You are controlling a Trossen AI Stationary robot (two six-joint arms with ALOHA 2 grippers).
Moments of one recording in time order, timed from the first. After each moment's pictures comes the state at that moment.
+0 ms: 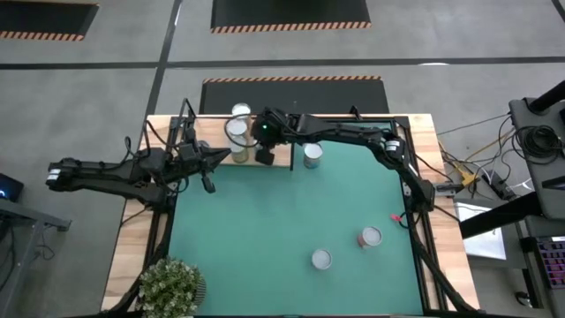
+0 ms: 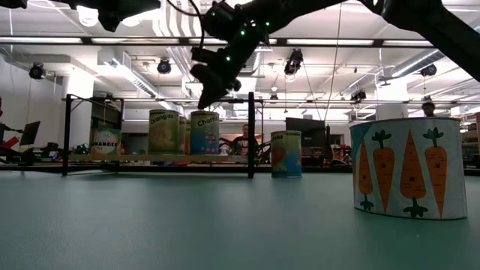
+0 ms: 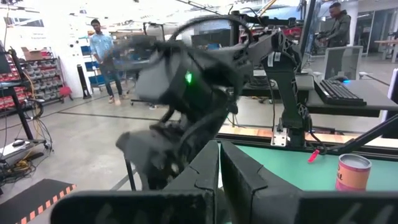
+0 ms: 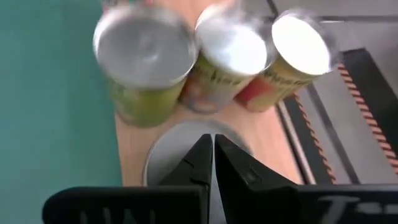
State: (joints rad) left arm -0.03 0.62 0.56 0.13 -0.43 0.10; right arm -0.28 2.20 2.09 -0.63 0.16 -0.18
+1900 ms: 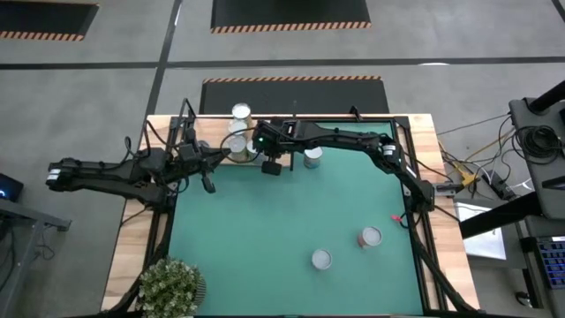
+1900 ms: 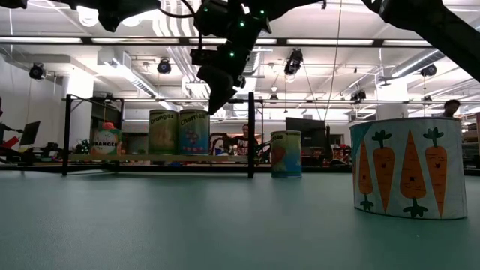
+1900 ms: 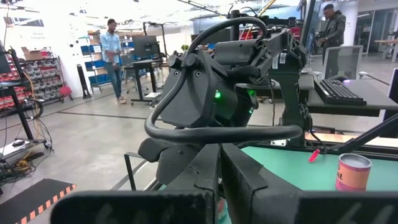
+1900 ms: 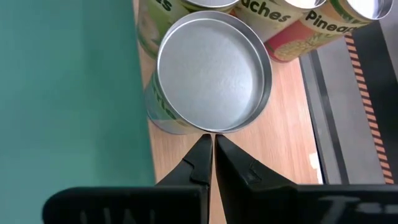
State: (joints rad) left arm -0.03 0.62 0.55 0.13 -0.43 0.10; right arm -0.22 2.23 2.17 -0.91 0.23 -0.18
